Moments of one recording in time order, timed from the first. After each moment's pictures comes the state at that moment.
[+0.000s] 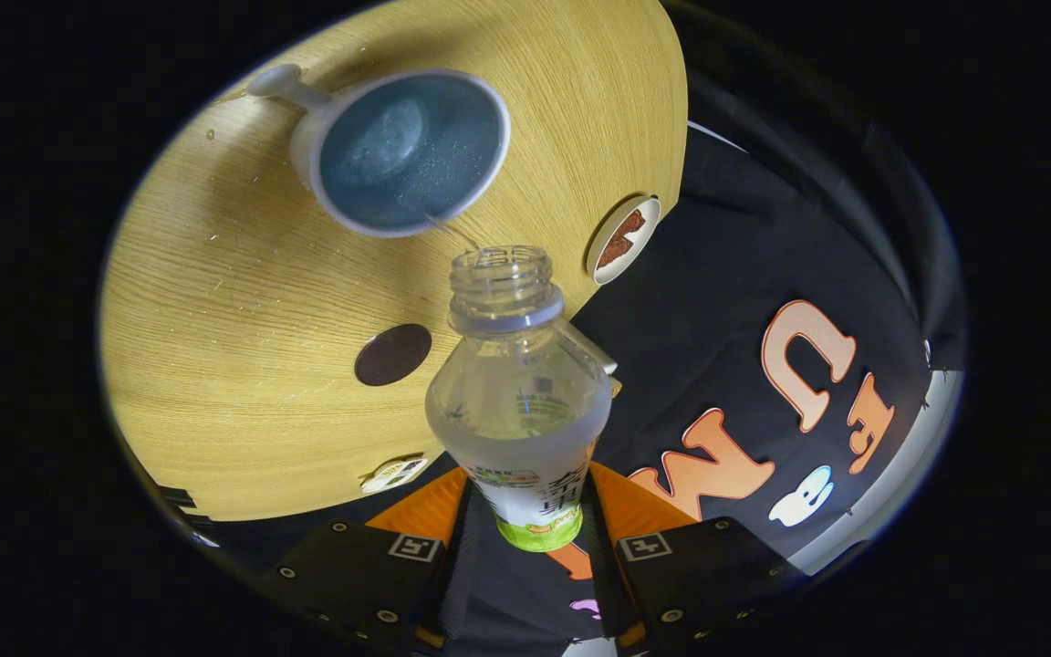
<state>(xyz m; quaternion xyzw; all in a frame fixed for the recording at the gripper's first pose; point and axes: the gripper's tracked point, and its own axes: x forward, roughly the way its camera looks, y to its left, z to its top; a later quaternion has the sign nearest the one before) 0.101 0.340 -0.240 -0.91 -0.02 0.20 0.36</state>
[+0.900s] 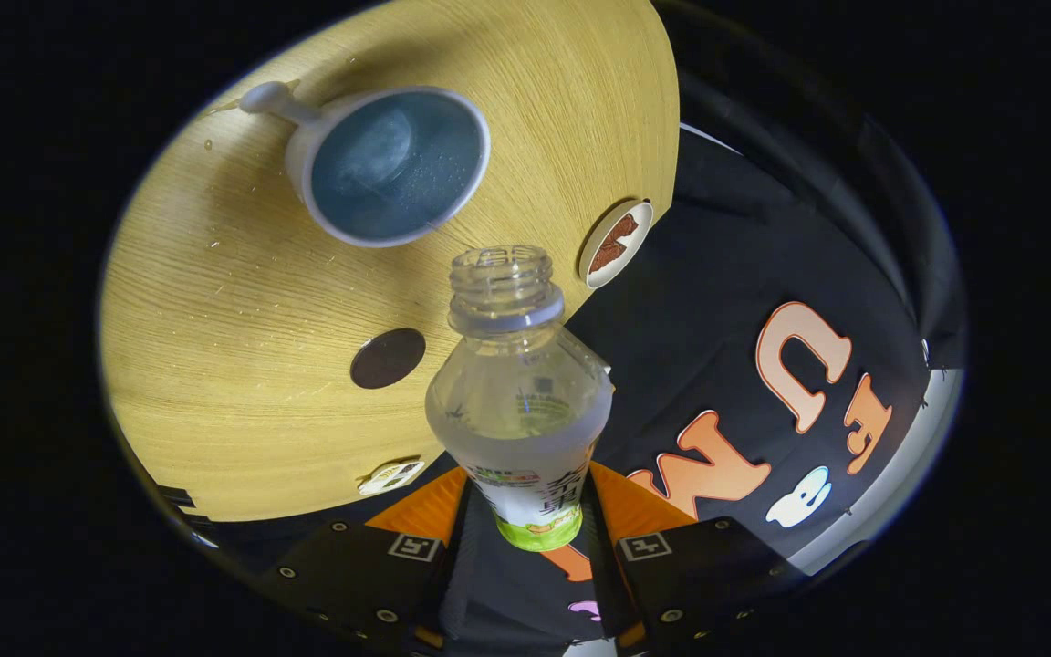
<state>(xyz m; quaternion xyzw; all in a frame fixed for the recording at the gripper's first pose) 0.095 0.348 -0.233 -0.90 -0.02 0.21 0.37</state>
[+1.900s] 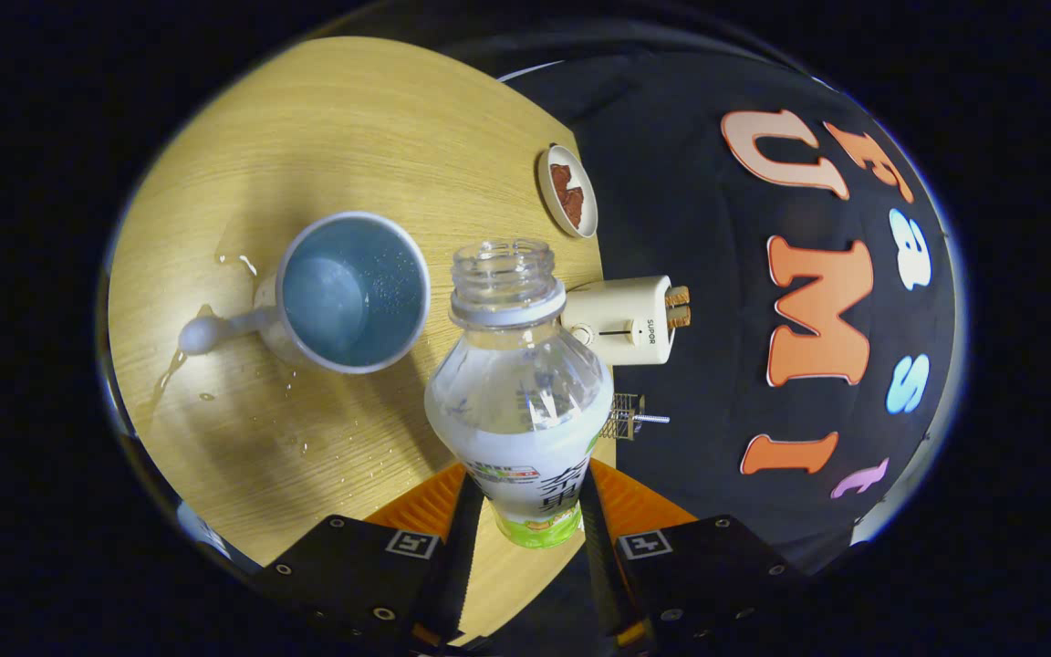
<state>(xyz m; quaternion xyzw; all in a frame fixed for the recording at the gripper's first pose) 0.060 0.301 -0.290 -0.66 0.17 0.23 0.69</state>
